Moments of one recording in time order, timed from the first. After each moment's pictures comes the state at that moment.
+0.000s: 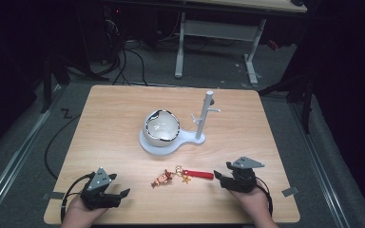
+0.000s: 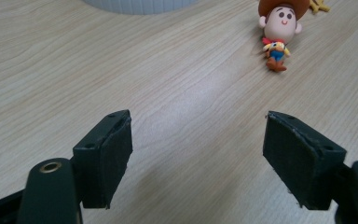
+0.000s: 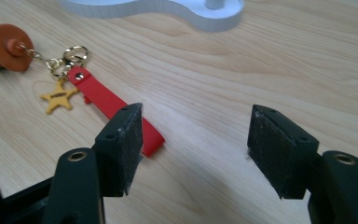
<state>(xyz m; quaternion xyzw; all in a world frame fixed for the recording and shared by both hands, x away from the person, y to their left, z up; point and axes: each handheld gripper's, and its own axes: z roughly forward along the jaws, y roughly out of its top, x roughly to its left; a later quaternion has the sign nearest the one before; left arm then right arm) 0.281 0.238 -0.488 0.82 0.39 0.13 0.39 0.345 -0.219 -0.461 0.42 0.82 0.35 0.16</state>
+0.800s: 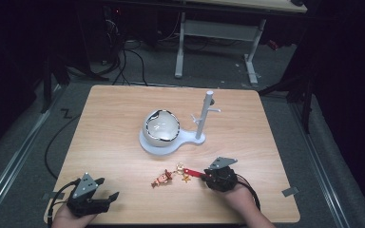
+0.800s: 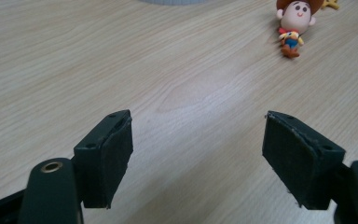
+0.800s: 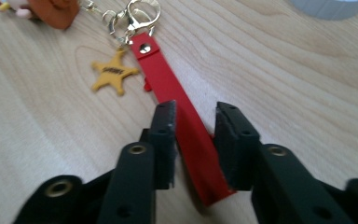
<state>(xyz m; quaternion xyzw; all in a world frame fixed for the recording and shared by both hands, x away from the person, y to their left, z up) 0.264 0.258 -0.484 0.81 0.42 0.15 0.39 0.353 -0.175 -0.479 0.34 0.88 0.30 0.11</state>
